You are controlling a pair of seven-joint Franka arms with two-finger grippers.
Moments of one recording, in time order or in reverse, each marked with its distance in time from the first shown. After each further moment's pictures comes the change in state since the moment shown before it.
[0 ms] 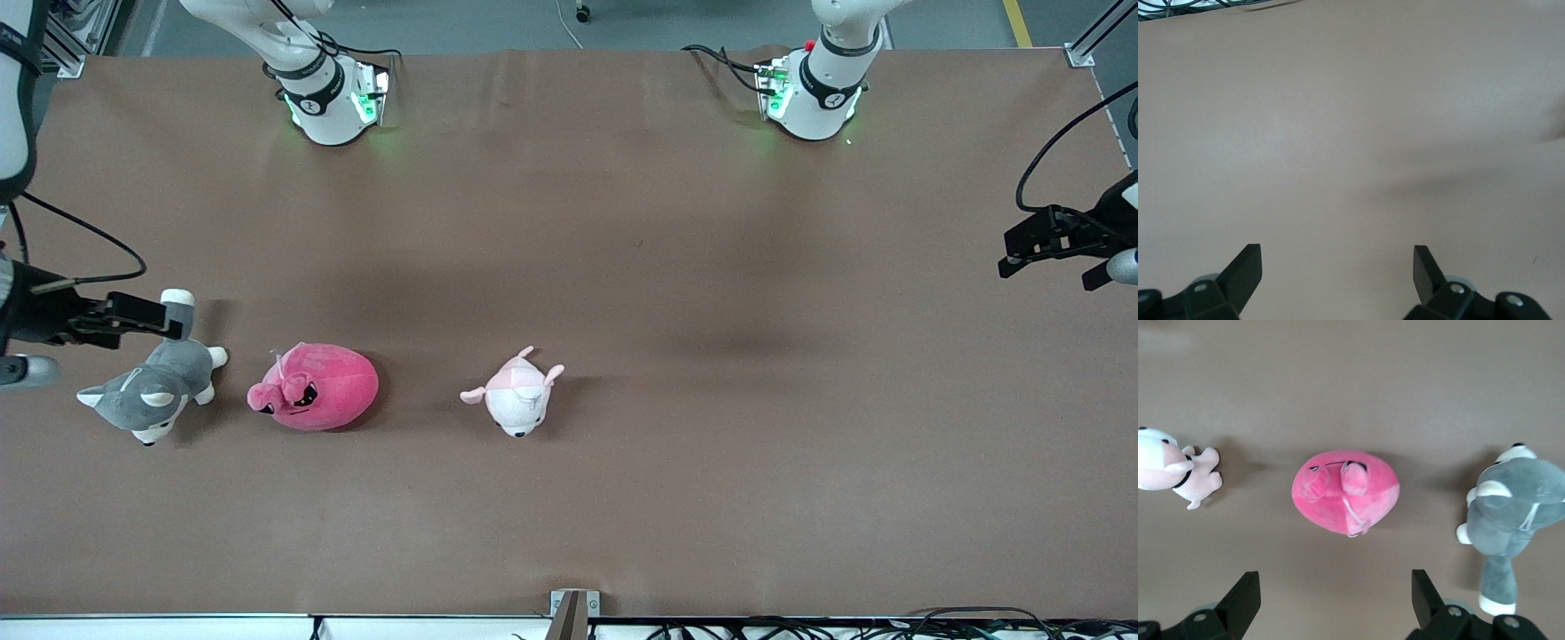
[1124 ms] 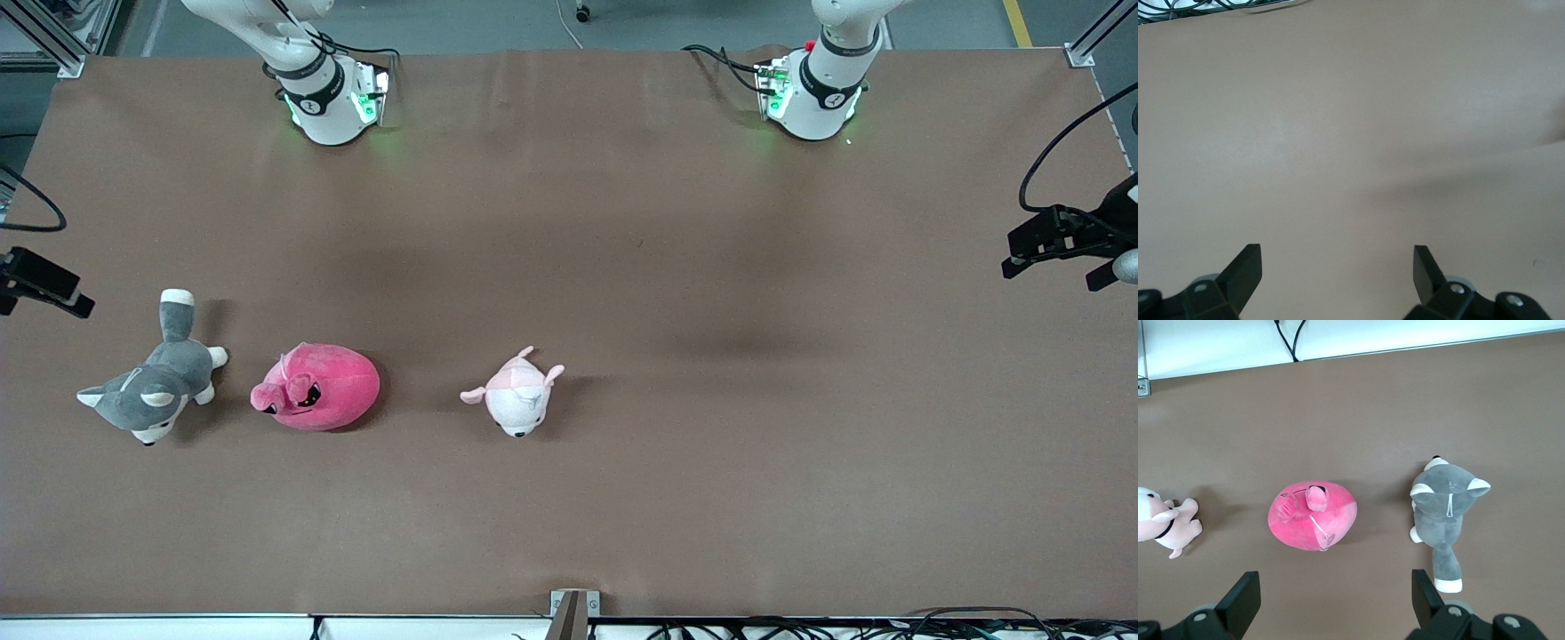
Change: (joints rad) left arm 0.003 0.003 0.001 0.006 0.000 0.000 -0.001; right arm -0.072 -0.146 0.092 0.002 -0.160 0.017 0.171
